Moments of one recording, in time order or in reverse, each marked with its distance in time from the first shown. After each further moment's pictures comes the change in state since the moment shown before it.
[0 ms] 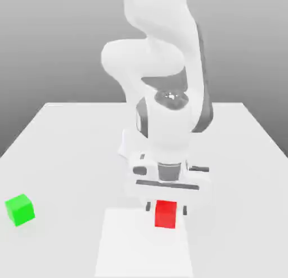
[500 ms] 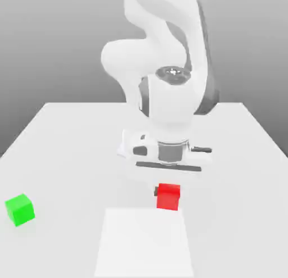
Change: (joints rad) arm -0.094 -0.248 -0.005 -0.003 0.109 -0.245 -0.169
